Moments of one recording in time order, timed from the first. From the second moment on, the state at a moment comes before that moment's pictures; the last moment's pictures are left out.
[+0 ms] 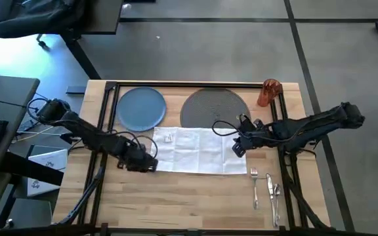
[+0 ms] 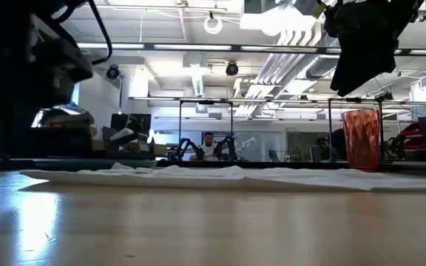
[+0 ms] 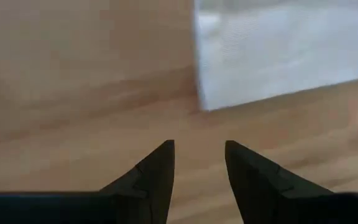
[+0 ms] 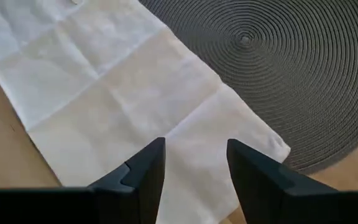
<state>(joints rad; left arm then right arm) -0.41 1.34 0.62 -0.43 0.06 -1.91 0.23 1.15 0.86 -0.83 0.44 0.86</state>
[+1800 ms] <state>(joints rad) -0.36 1.35 0.73 -0.42 -0.31 -1.64 0.23 1.15 0.86 -0.77 0.36 0.77</state>
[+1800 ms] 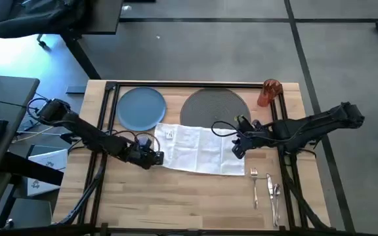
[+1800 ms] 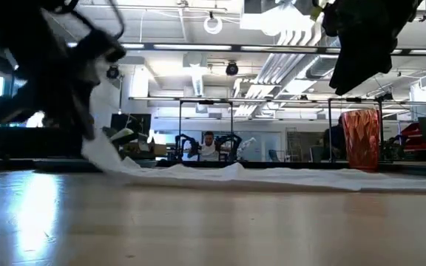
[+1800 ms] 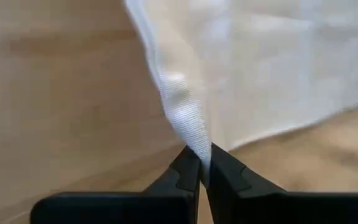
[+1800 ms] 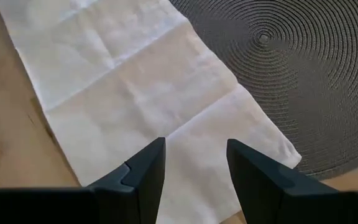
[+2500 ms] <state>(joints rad) -0.07 1.78 1.58 -0.95 -0.14 -0.56 0.24 1.14 0.98 -0.96 0.24 0.81</state>
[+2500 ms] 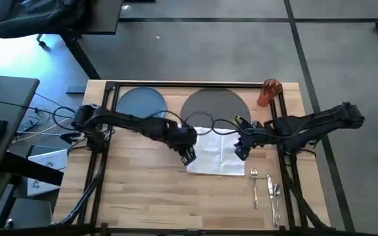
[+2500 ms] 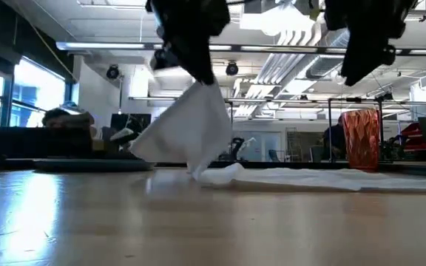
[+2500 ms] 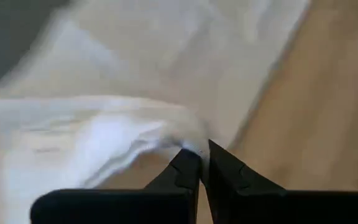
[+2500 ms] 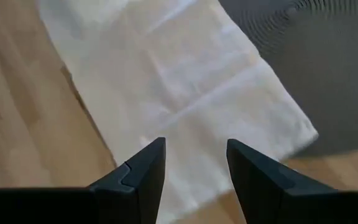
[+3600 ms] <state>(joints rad) -0.22 2.15 2.32 -1.22 0.26 -0.02 0.34 1.14 1.14 -1.05 0.28 0.64</state>
